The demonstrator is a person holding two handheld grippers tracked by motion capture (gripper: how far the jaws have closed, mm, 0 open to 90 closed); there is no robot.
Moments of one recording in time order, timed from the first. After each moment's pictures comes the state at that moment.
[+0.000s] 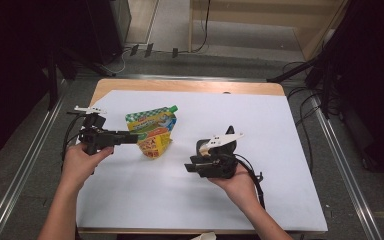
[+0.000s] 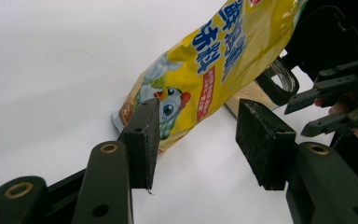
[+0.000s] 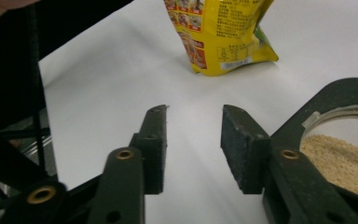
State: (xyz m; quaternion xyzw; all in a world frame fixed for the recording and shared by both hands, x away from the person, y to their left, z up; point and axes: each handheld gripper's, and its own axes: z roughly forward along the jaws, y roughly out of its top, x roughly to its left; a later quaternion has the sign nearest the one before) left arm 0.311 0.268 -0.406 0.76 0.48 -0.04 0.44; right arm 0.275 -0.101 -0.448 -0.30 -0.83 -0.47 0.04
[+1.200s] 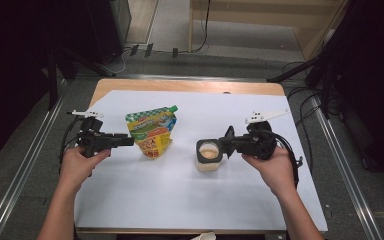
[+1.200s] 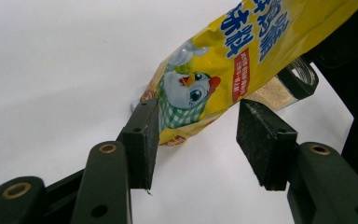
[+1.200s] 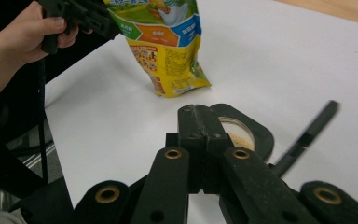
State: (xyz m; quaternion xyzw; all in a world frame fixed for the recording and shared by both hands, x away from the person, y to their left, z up) left arm 0.311 0.279 -0.420 0.76 0.49 -0.04 0.43; right arm 0.294 -0.181 -0.380 -0.34 -0.81 -0.48 0.01
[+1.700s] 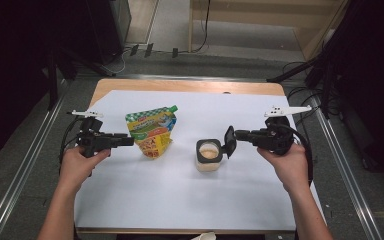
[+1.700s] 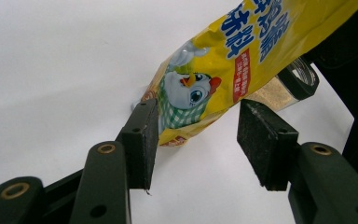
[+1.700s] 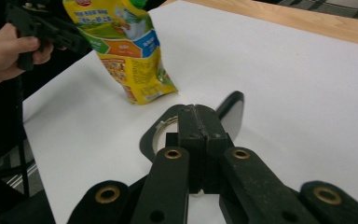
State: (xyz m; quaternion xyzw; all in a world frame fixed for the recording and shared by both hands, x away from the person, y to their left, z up) left arm 0.311 0.279 -0.420 0.76 0.49 -0.04 0.44; right arm 0.302 -0.217 -0.376 -0.38 -0.79 -0.49 -0.02
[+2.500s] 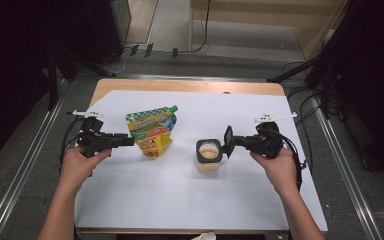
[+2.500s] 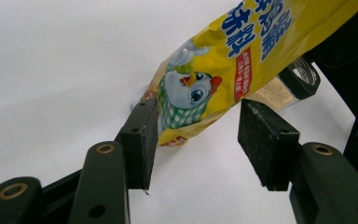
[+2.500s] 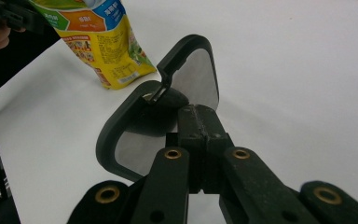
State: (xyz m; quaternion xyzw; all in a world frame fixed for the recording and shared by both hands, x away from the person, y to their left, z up) left arm 0.312 0.278 -0.421 0.76 0.48 -0.04 0.43; right arm 0.314 -0.207 -0.418 -0.41 -0.79 -0.46 -0.01
